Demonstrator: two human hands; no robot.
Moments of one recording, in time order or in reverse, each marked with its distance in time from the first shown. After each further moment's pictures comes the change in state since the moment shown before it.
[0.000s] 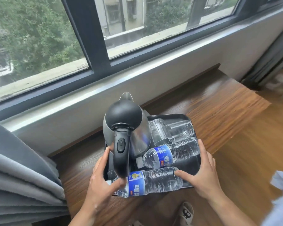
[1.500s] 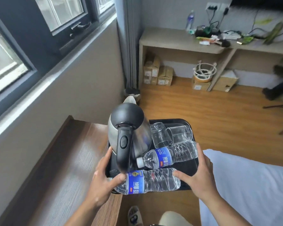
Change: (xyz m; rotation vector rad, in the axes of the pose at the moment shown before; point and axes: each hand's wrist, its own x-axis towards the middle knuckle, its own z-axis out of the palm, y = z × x) left_hand 0.274 0.268 0.569 -0.025 -0.864 0.255; right_hand 0.156 0.271 -0.396 0.115 0.654 0.515
